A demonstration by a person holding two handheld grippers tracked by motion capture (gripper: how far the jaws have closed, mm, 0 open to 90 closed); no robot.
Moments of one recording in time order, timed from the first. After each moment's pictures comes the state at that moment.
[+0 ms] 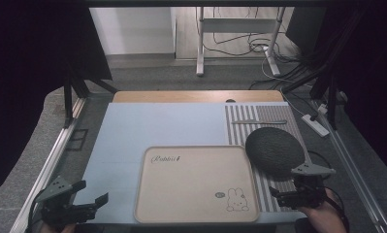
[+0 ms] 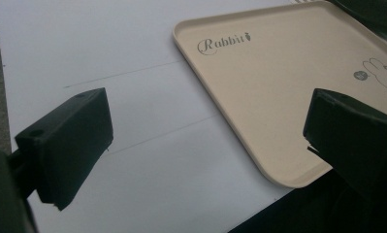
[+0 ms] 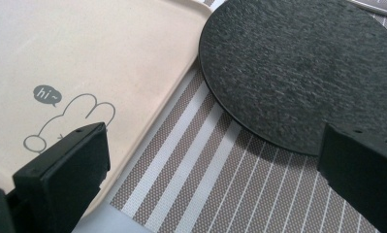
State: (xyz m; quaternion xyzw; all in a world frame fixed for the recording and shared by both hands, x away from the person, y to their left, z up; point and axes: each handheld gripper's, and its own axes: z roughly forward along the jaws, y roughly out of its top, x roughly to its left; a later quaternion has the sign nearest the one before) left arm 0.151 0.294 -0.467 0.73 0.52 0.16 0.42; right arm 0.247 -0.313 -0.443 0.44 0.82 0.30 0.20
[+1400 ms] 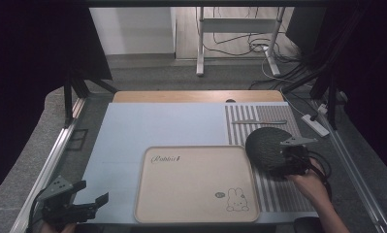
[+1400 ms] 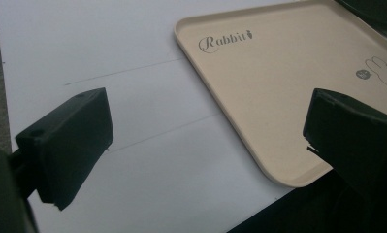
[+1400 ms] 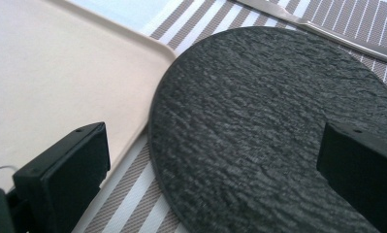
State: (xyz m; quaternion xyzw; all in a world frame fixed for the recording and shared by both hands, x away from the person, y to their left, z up) left arm 0.152 0.294 -0.467 0.73 0.53 0.15 0.42; right arm 0.336 -0.309 -0.456 0.43 0.82 0.31 0.20
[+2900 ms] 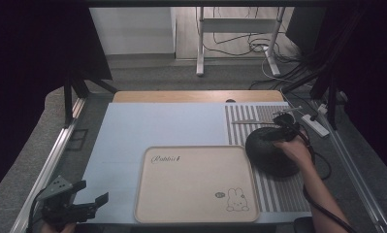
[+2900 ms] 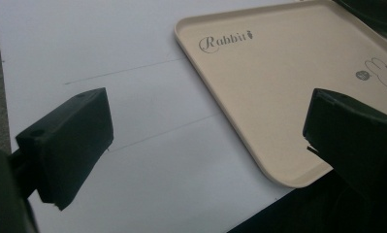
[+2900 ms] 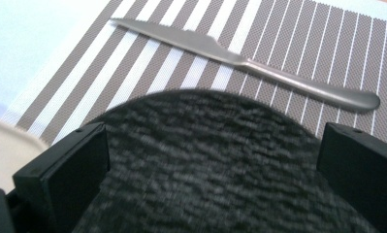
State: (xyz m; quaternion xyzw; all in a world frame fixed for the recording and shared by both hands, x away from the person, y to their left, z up) left arm 0.153 0.295 -0.468 0.72 0.53 0.15 0.42; right arm 0.462 -0.310 -0.473 0.50 0.80 0.27 0.20
